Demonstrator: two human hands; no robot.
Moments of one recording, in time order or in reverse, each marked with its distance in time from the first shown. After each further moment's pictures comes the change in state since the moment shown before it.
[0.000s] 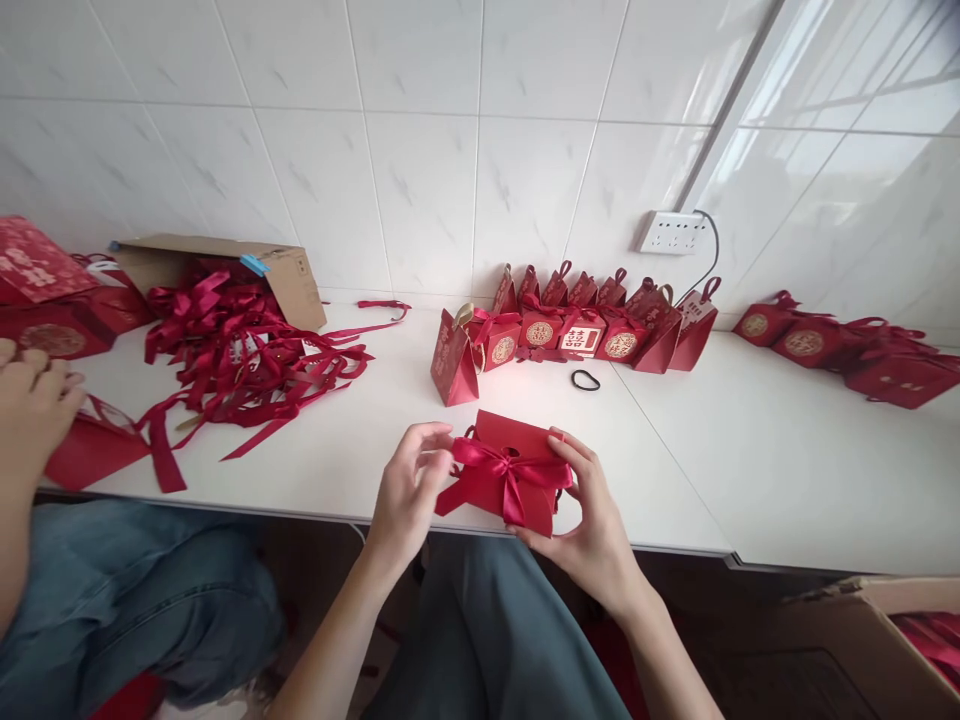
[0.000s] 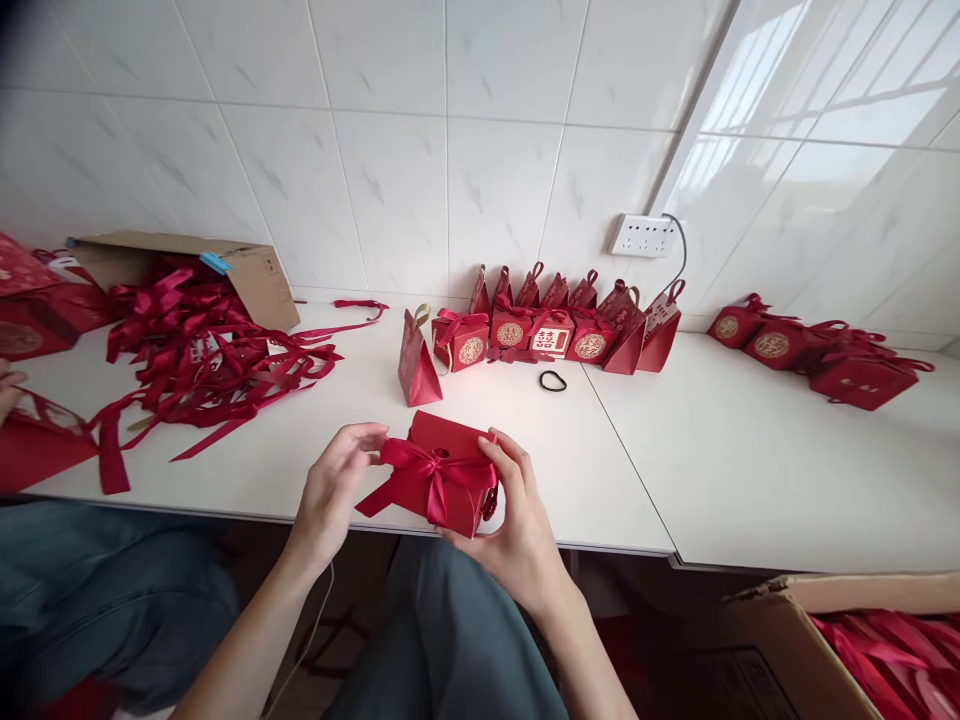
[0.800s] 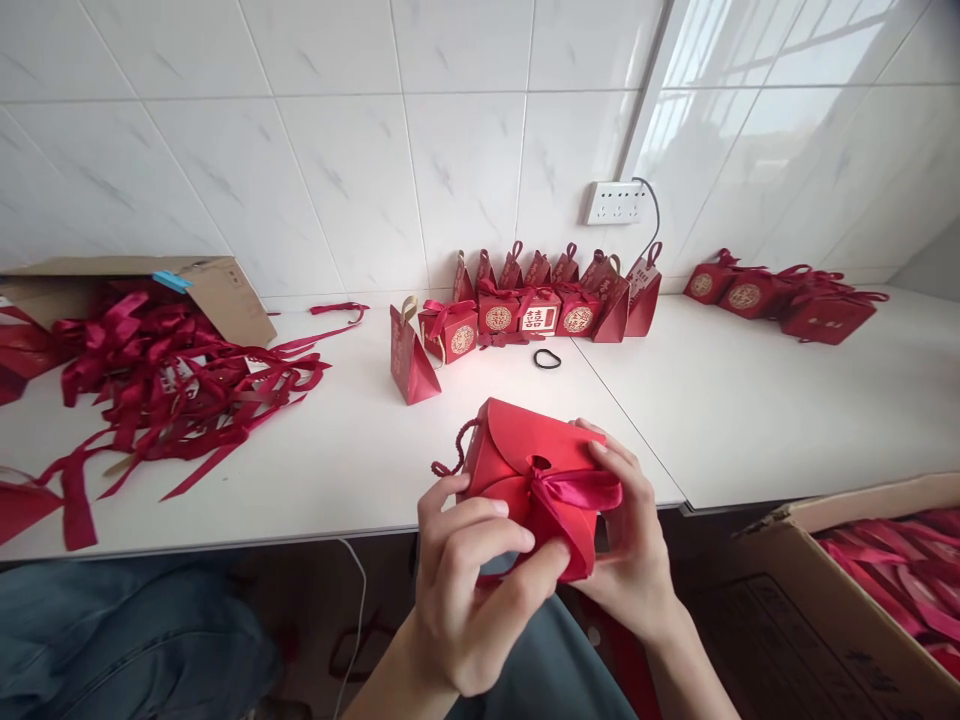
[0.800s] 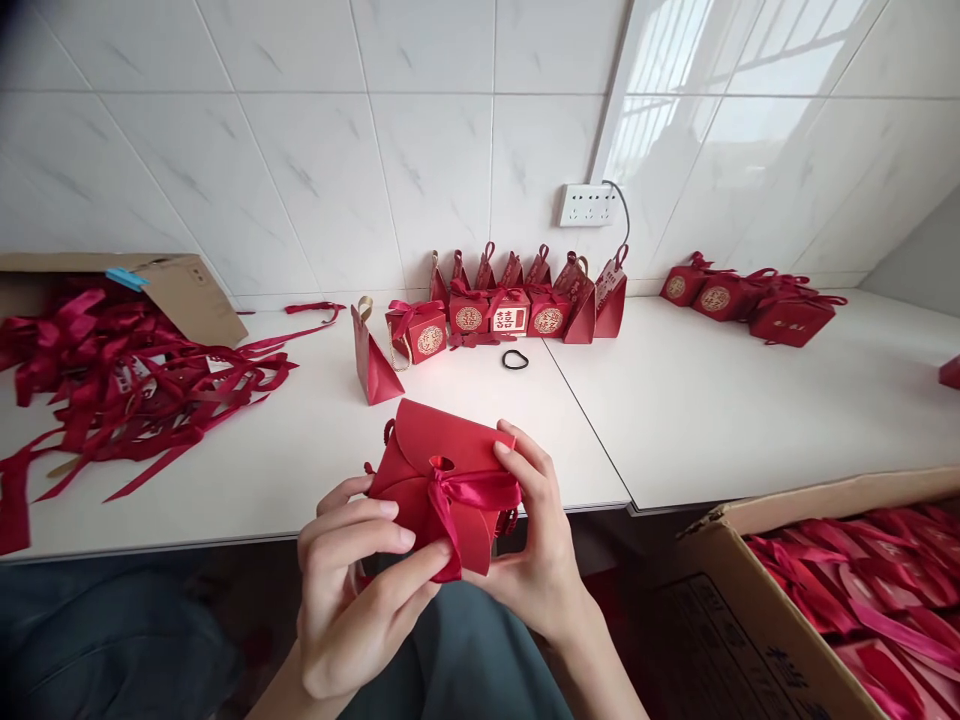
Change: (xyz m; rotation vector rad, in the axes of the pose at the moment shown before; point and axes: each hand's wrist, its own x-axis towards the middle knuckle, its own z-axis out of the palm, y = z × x) left_hand -0.050 0.048 0.063 0.415 0.032 1.043; right_hand -0.027 -0.011 -0.039 0.086 0.247 -0.108
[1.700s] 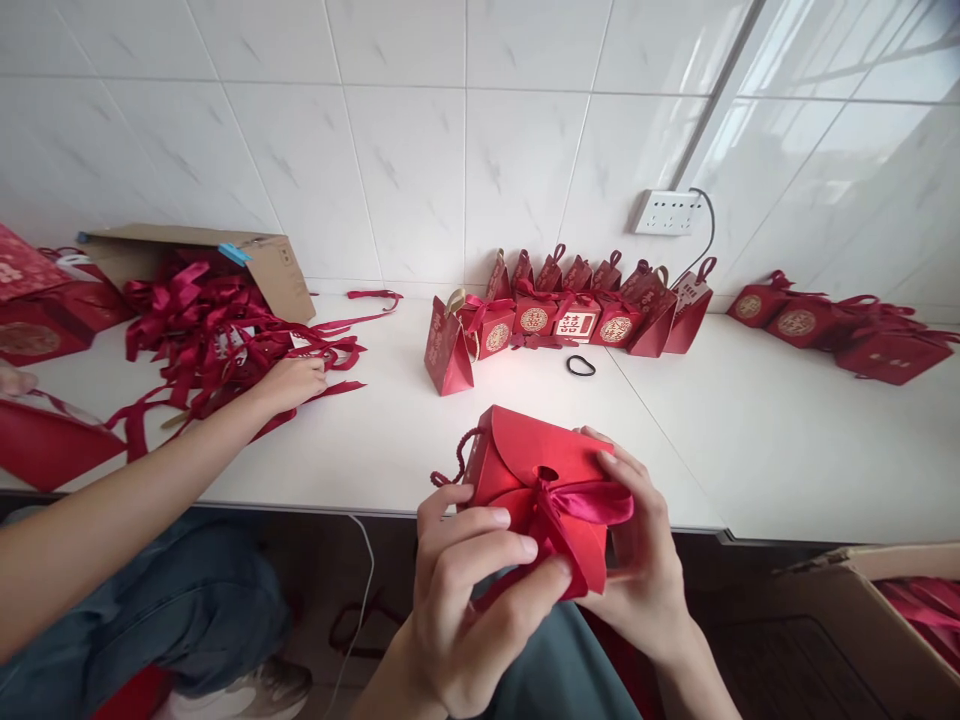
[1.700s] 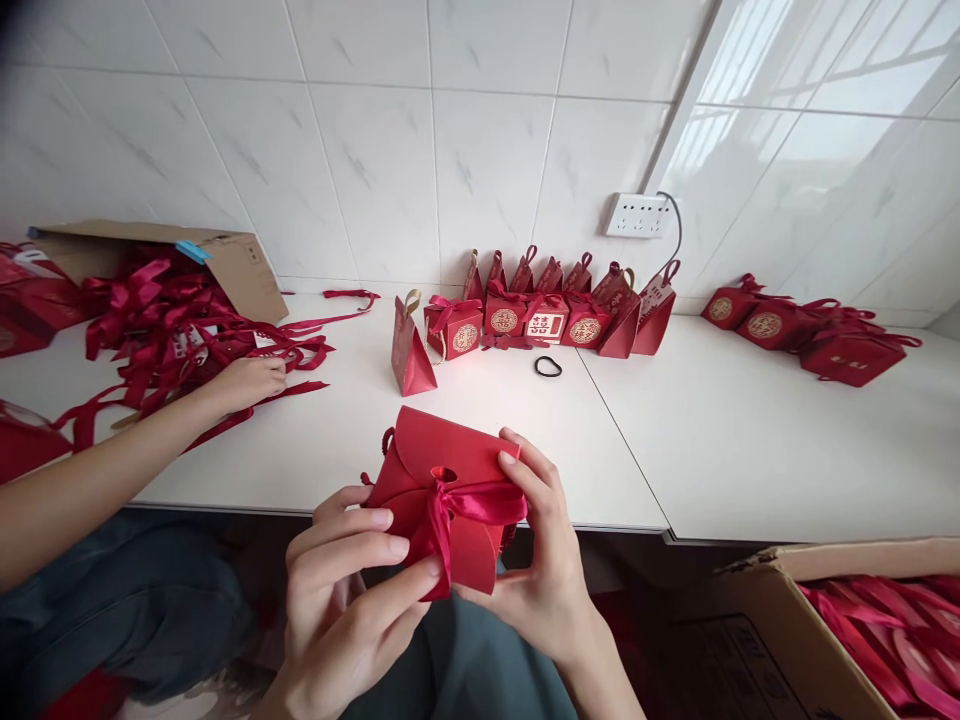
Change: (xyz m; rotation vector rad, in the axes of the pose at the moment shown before) left_hand -0.015 -0.008 -0.029 0.066 0.071 -0.045; right_hand 0.006 -0.013 0.021 0.033 -0.117 -0.026
